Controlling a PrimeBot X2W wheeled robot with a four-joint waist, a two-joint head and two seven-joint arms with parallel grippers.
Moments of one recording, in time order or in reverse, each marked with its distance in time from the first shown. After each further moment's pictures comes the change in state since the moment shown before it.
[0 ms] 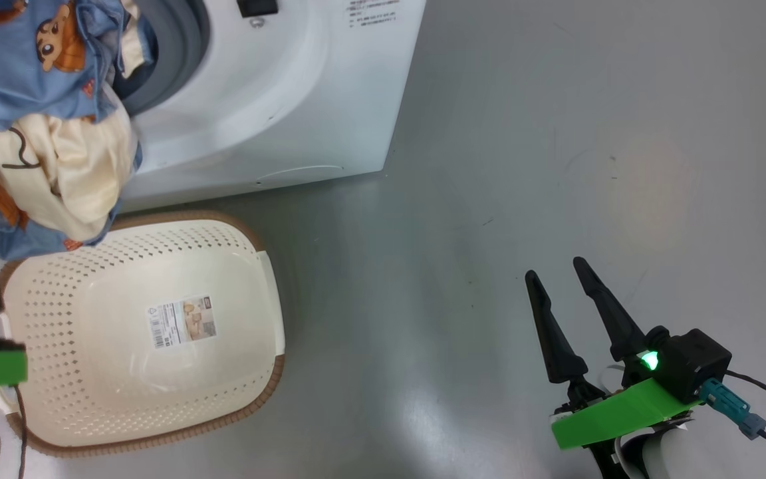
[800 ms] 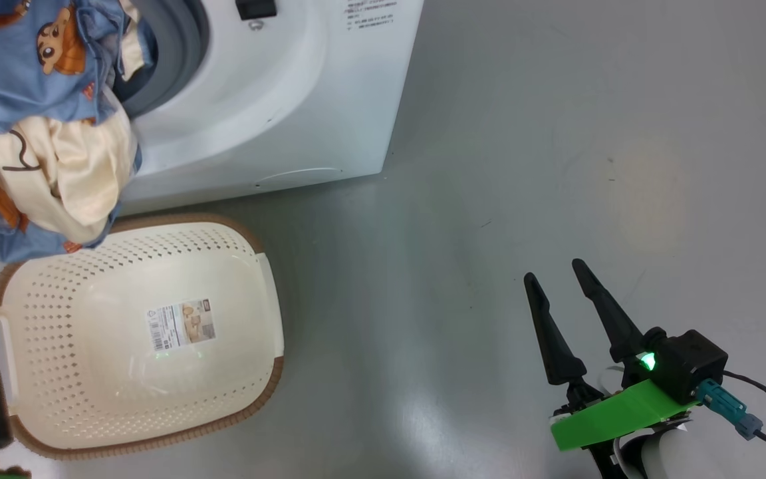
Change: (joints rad) left arm 0.312 -0.060 0.116 0.013 0.047 0.000 0.000; right arm 0.000 -0.001 -0.001 0.008 -0.018 0.000 0.000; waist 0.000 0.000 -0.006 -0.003
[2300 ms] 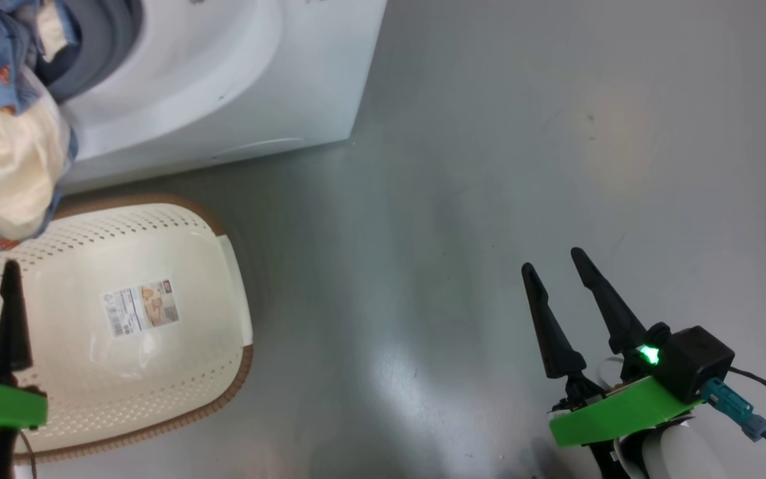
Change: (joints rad) left arm -0.241 0.081 -0.186 0.218 -0.077 0.000 0.000; right arm 0.000 0.000 0.012 -0.049 0.002 0.000 0.000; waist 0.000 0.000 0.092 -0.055
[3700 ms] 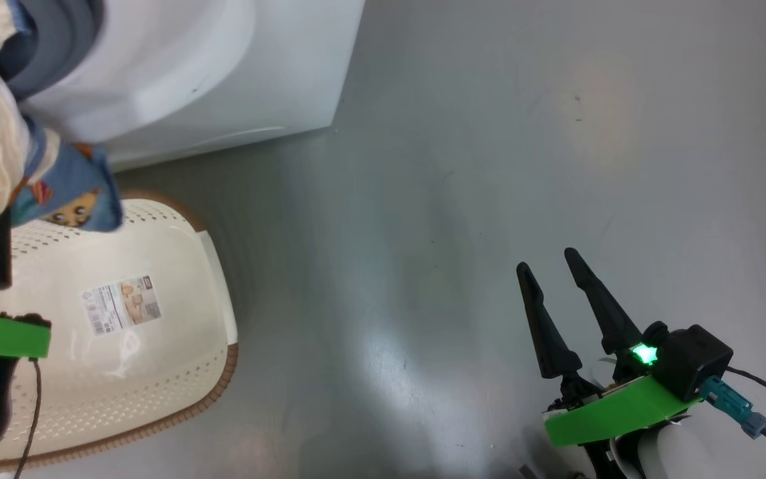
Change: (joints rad) left arm -0.189 0.126 -0.202 -0.098 -0.177 0.000 0.000; right arm -0.005 0.001 0.020 0.000 0.053 0.000 0.000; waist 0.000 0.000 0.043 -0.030
